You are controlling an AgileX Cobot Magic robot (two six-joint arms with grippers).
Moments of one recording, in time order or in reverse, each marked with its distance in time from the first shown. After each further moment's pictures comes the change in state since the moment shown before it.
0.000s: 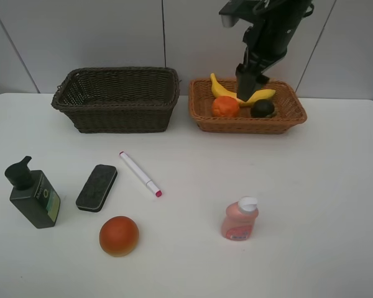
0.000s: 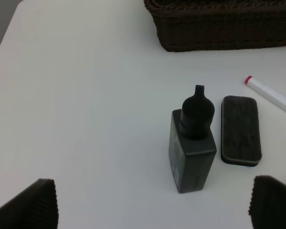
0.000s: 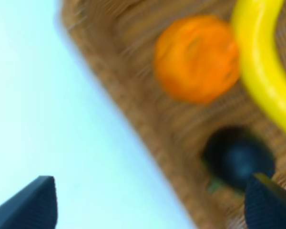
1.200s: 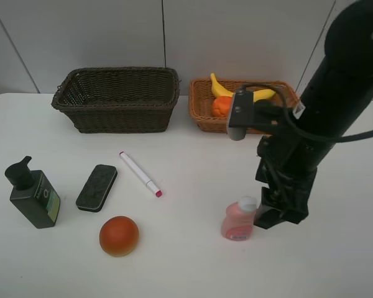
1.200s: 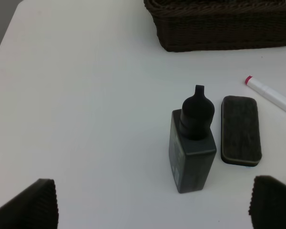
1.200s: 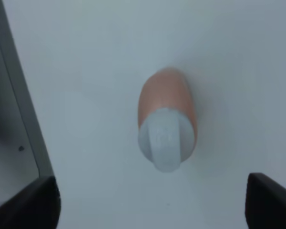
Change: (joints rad) left arm 0.000 0.000 0.000 0.000 0.000 0.000; right arm 0.212 -0.443 0.844 0.215 -0.203 -0.094
